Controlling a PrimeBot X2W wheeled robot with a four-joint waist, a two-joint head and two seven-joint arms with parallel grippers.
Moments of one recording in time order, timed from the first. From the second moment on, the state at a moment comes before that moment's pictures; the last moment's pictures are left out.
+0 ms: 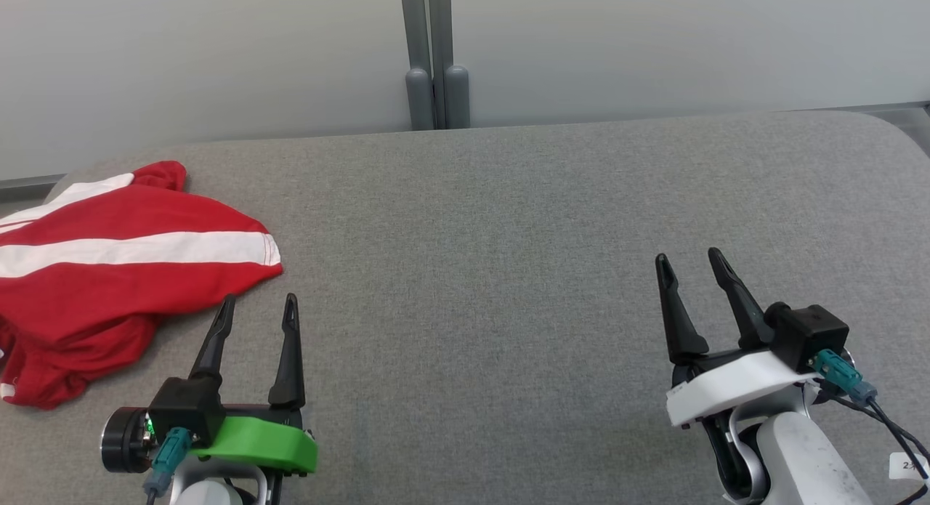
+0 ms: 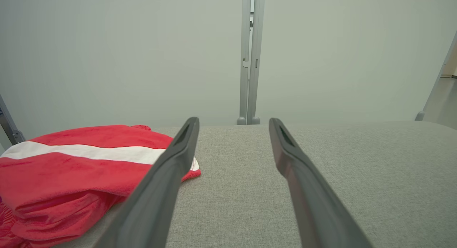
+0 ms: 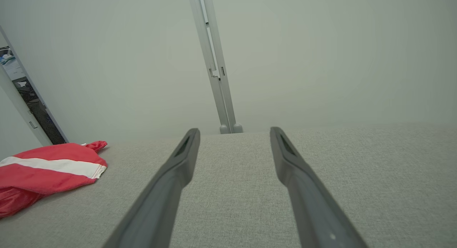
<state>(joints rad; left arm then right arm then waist) -0.07 0.05 -0.07 0.18 -0.13 -0.08 -0.26 -0.17 -0.07 0.11 0.24 0.27 0.13 -0.26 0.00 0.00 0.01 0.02</state>
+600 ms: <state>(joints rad) -0.07 0.05 -0.05 0.20 -0.18 -0.07 -0.26 -0.17 -0.07 0.16 0.23 0.30 0.13 -0.26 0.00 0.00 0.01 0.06</state>
